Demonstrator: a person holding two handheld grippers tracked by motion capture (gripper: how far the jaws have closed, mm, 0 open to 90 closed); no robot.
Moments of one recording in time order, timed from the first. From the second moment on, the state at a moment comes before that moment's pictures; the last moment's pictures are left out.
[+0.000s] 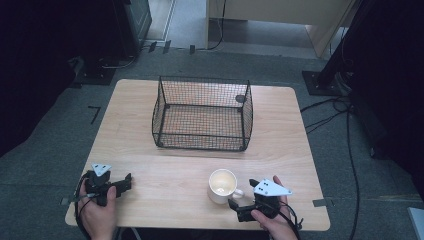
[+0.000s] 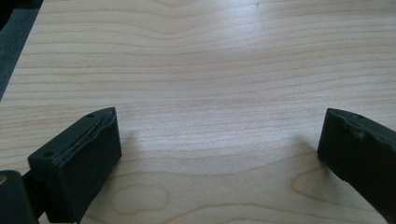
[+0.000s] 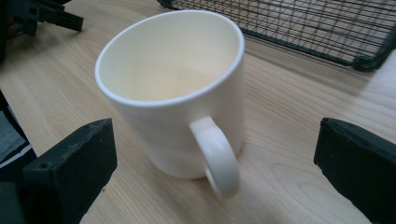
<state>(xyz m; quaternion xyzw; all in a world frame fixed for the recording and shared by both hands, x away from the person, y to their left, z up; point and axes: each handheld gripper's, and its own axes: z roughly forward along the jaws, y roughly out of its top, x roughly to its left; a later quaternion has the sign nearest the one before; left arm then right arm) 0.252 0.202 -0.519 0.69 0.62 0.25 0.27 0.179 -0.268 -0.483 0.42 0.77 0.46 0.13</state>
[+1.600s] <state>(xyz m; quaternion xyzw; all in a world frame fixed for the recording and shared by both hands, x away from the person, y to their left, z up) 0.252 0.202 -0.519 0.69 0.62 0.25 0.27 0.198 -0.205 -0.503 0.40 0.78 0.44 0.19</state>
